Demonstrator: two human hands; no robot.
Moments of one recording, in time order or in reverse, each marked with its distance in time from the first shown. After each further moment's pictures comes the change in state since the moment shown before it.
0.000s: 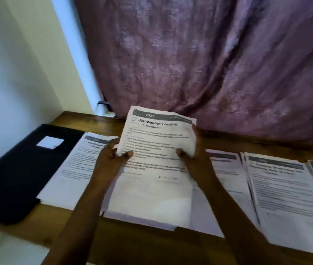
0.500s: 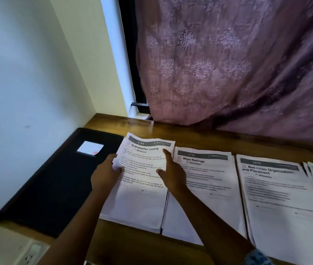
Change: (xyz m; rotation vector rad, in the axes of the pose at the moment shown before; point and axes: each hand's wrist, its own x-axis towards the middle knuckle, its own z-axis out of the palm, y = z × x) left_hand 0.093 -0.114 -0.163 0.766 0.059 -0.127; right_hand 0.025 0.034 0.250 -0.618 -0.307 0.290
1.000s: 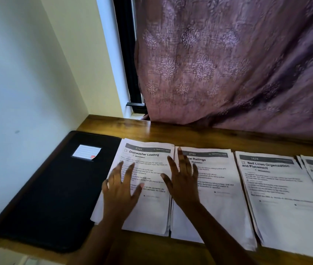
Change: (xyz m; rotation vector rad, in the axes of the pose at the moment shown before) left_hand -0.045 -0.012 0.033 0.237 0.145 0.407; right_hand -0.034 0.018 0.008 -0.422 0.336 -0.220
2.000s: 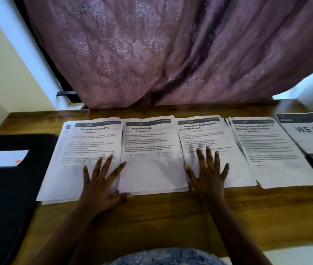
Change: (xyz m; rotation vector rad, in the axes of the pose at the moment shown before) left_hand -0.003 0.067 0.045 0.018 -0.322 0.485; right_hand -0.116 0.183 -0.072 -0.060 -0.116 0.551
